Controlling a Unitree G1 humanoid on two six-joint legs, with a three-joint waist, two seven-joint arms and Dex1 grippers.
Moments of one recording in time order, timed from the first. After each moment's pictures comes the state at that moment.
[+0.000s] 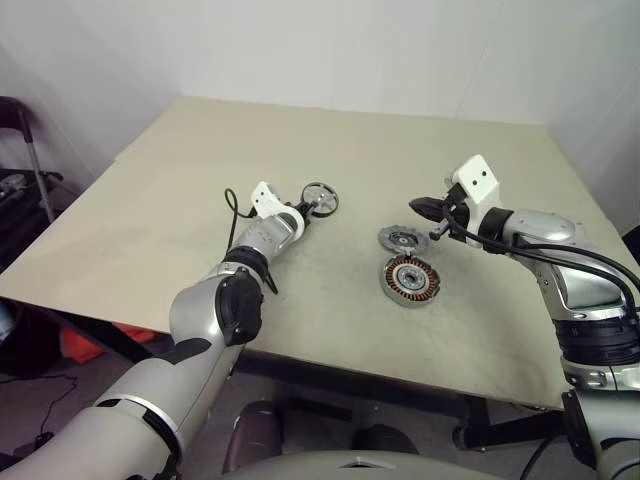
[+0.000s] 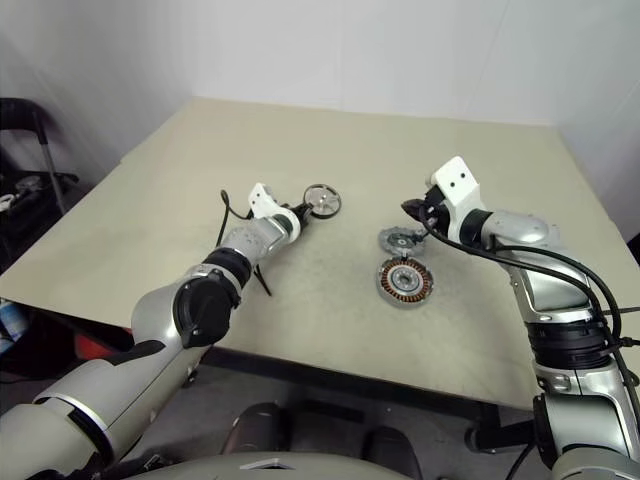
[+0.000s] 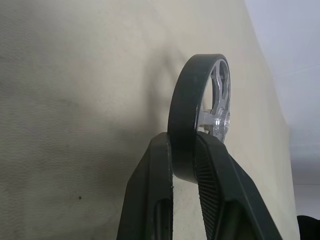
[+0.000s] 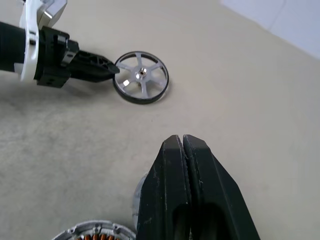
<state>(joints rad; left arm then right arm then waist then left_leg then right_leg) -1.14 -0.03 0.64 1.36 -0.50 0.25 -0.08 -0.49 -0.70 -0.03 -0.15 0.28 0.71 0.73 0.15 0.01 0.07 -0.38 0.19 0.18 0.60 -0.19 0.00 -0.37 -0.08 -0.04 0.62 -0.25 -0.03</state>
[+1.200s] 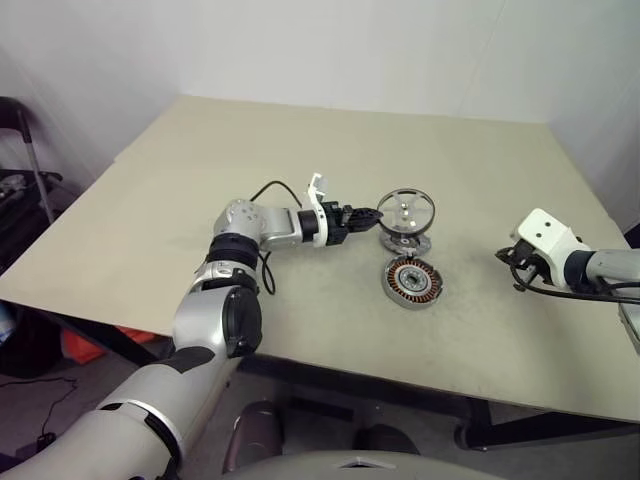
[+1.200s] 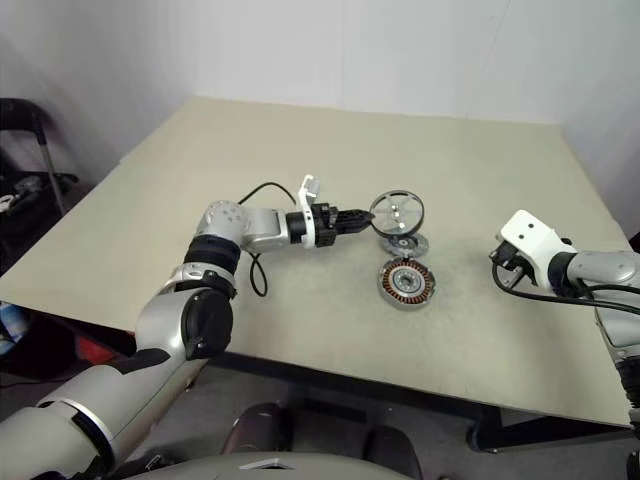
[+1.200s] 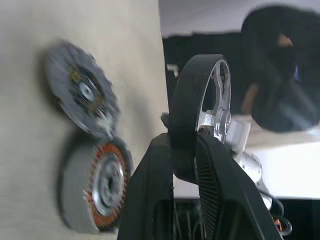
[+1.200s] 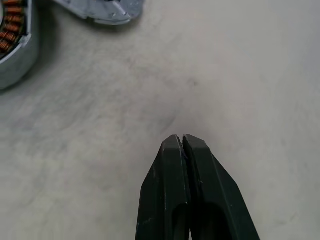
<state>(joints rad) -1.07 -0.06 0.49 0.88 -0.66 1.28 -0.44 -0.18 -1.04 -0.08 0.09 0.10 0.40 0.88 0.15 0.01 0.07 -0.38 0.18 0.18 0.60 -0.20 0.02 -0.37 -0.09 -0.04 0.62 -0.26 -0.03</state>
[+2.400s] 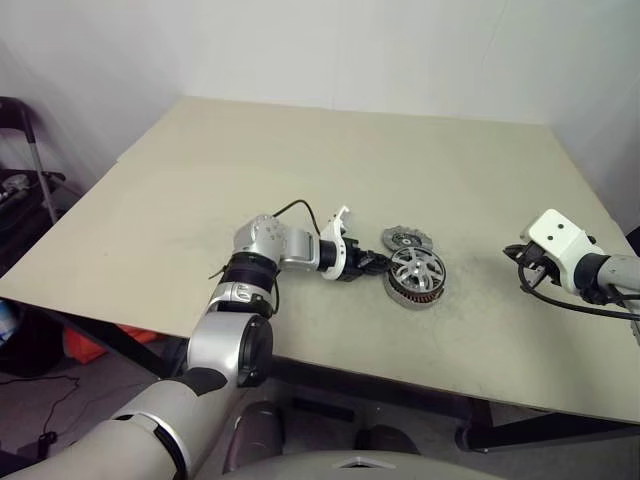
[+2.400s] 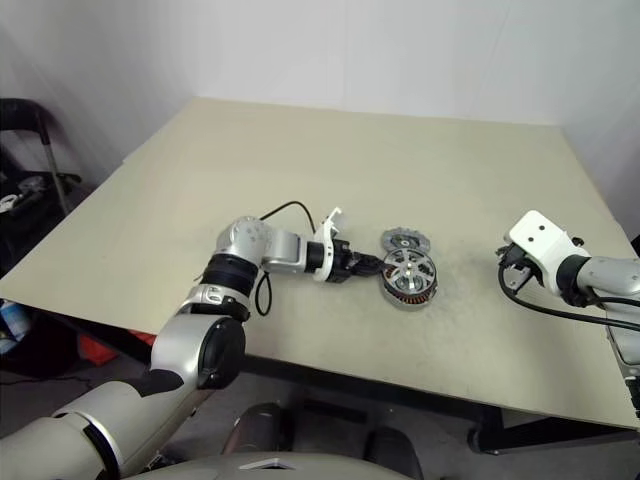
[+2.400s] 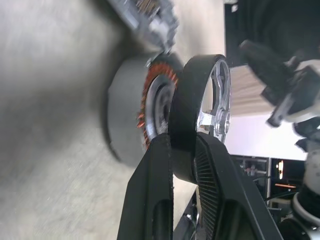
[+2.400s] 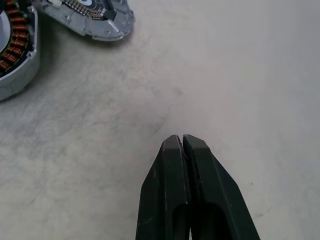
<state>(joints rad) -0.96 -0.13 0.28 0.74 -0.64 1.38 -0.32 -0.11 -1.01 -0.17 -0.02 0.09 0.41 0.83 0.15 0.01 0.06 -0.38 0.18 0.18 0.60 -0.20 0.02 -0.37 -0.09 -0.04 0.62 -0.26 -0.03</state>
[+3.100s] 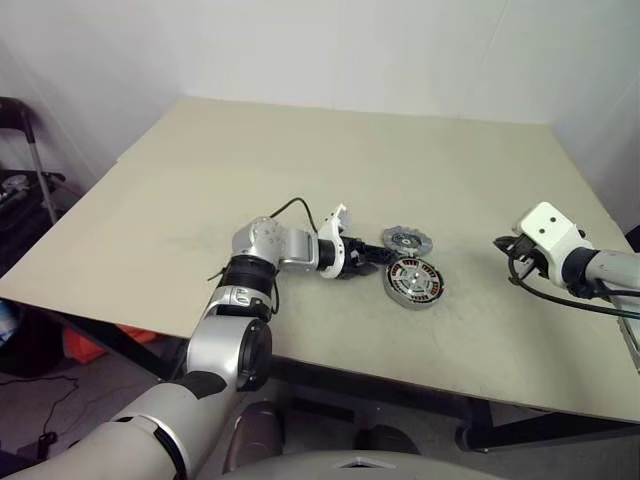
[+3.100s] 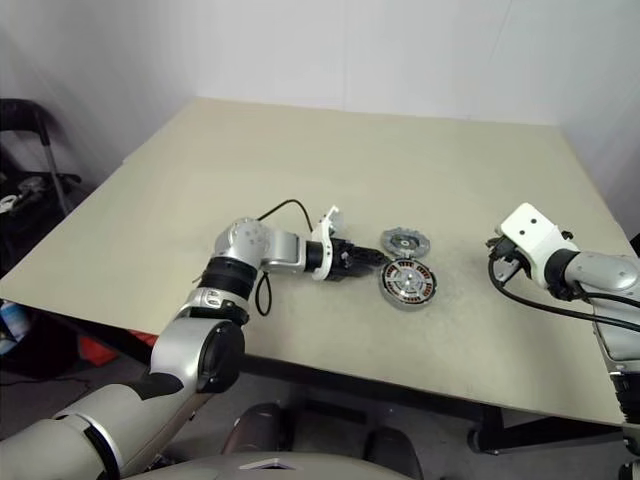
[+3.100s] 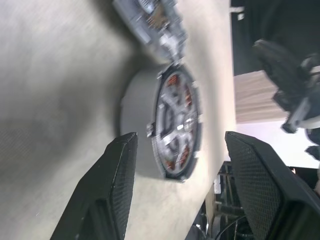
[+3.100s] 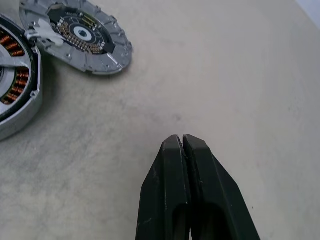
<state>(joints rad) -0.94 -0.13 0.28 0.68 -0.65 1.34 -0.30 -0.15 -0.96 -0.17 -0.05 0.10 0.43 0.80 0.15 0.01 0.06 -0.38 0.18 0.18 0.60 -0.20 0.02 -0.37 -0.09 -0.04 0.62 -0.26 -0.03</state>
